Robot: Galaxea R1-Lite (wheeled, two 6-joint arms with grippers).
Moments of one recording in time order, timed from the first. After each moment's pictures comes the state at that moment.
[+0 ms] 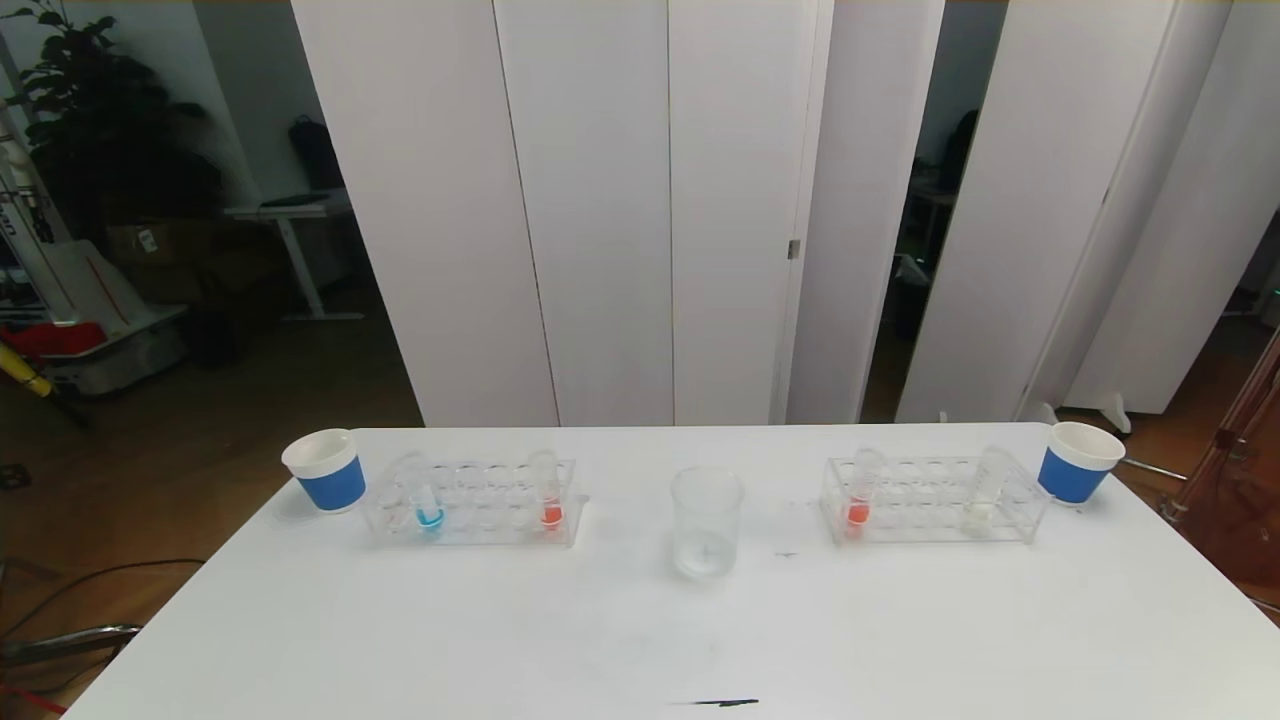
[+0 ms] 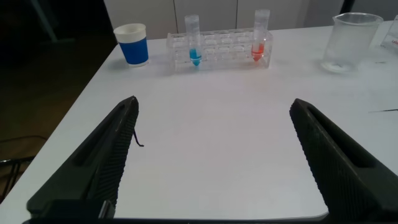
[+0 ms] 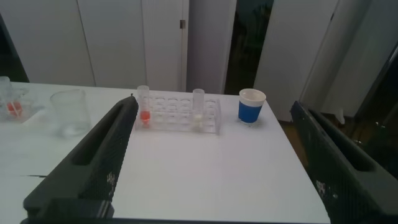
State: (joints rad) left arm 0.00 0.00 0.00 0.00 -0.02 0.05; right arm -0.01 0.23 -0.43 0.08 0.01 -0.03
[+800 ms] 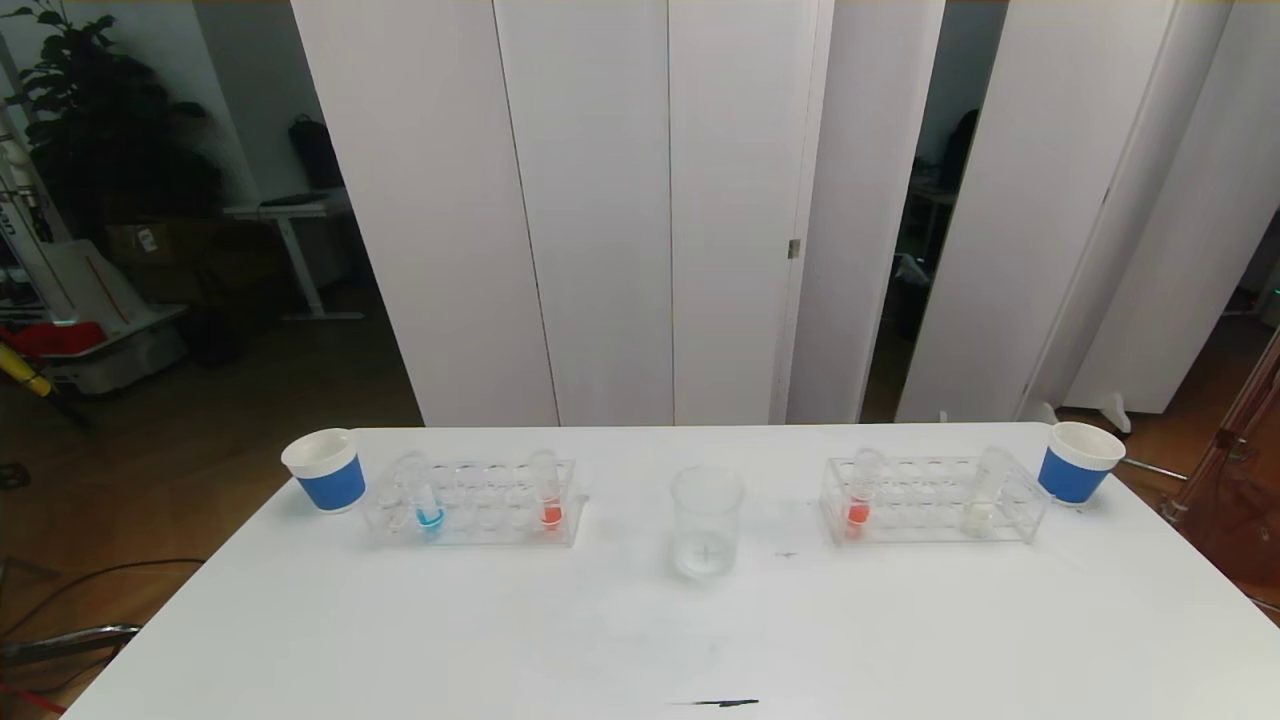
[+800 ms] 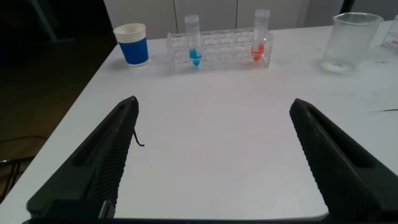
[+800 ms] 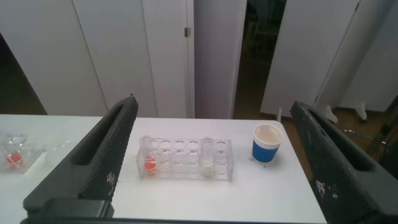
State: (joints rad) left arm 0.00 0.00 0.00 0.00 -0.02 0.05; right arm 0.01 0.93 -0.73 -0.22 0.00 0.03
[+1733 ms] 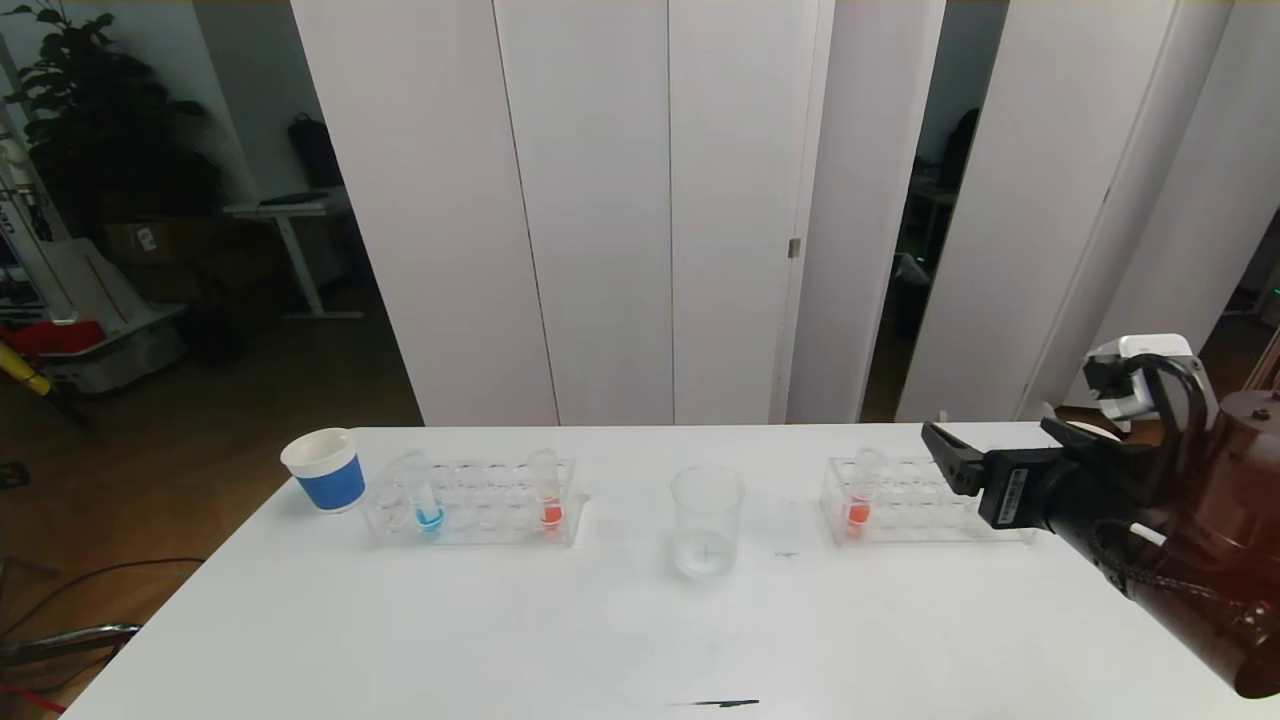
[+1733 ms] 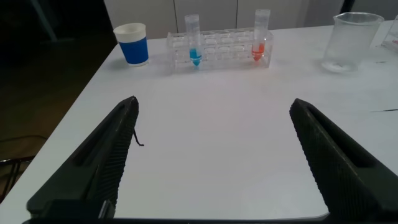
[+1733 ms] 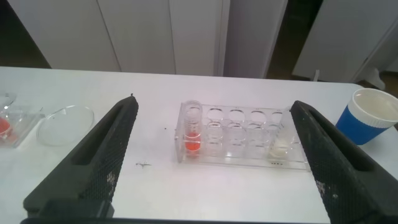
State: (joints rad) left arm 0.00 0.00 0.00 0.00 -0.02 0.05; right arm 0.46 1.56 -0.49 -0.91 -0.40 0.09
